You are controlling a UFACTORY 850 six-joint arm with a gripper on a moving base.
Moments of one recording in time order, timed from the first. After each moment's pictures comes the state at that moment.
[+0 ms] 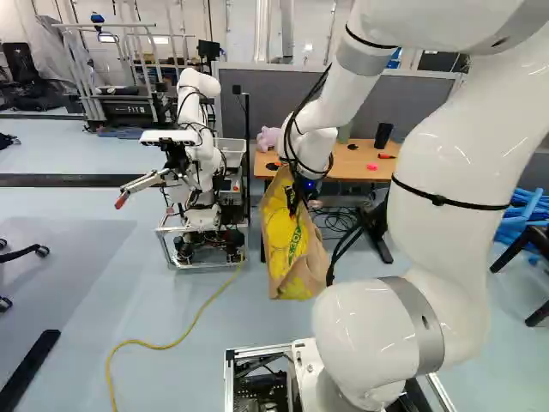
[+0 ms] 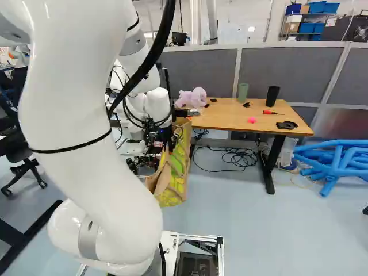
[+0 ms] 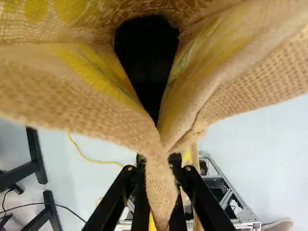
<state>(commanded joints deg) -0.2 -9.2 -40.6 9.8 -19.0 -2.4</state>
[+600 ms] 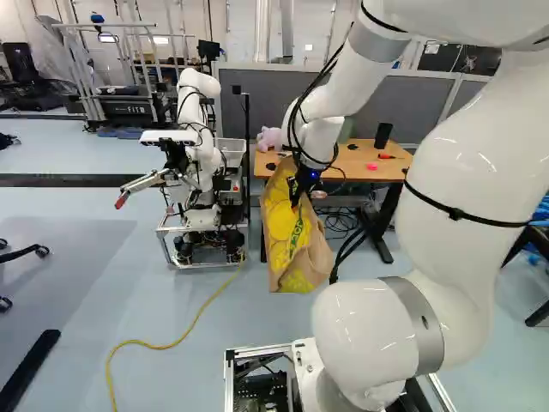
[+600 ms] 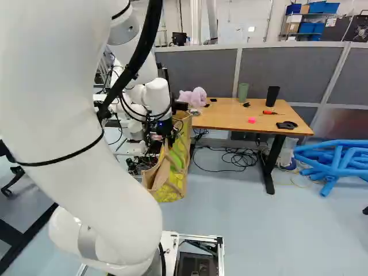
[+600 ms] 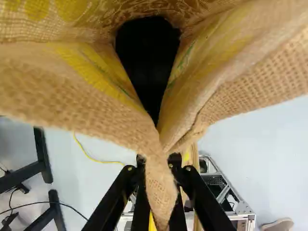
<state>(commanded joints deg) -1.0 -4.3 -41.3 9.8 -23.6 -2.4</state>
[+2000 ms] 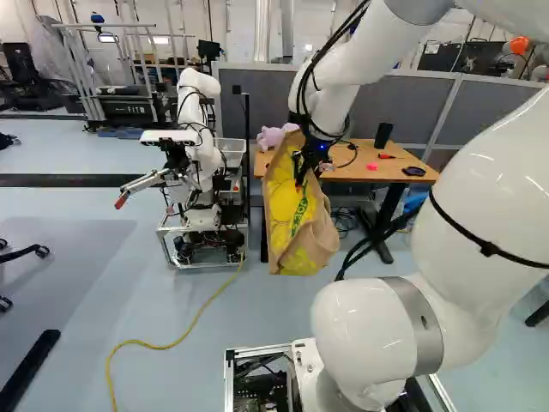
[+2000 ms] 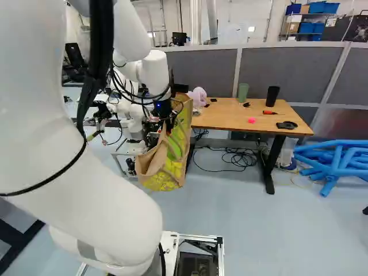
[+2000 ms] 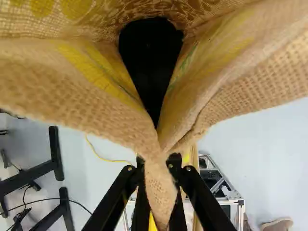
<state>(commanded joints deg) -2.7 4.5 -45.7 9.8 -34.7 -2.4</state>
